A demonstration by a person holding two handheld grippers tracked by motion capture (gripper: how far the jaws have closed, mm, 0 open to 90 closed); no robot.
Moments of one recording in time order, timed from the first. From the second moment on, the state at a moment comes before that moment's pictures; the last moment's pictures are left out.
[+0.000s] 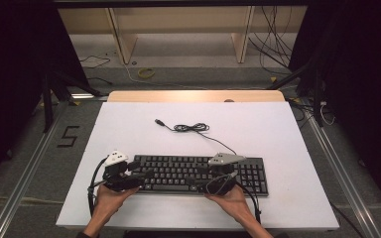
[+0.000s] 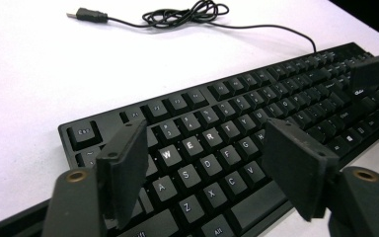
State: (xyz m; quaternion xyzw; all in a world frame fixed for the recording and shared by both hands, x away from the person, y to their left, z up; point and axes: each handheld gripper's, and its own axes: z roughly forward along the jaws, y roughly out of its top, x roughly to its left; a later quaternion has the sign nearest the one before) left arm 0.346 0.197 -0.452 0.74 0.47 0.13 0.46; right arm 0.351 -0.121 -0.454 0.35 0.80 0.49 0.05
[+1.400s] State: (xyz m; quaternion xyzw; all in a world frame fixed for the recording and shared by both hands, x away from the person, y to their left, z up) left arm 0.330 0.206 -0.448 0.73 0.47 0.15 0.48; right arm 0.346 -0.080 -0.482 0.33 0.85 0.42 0.04
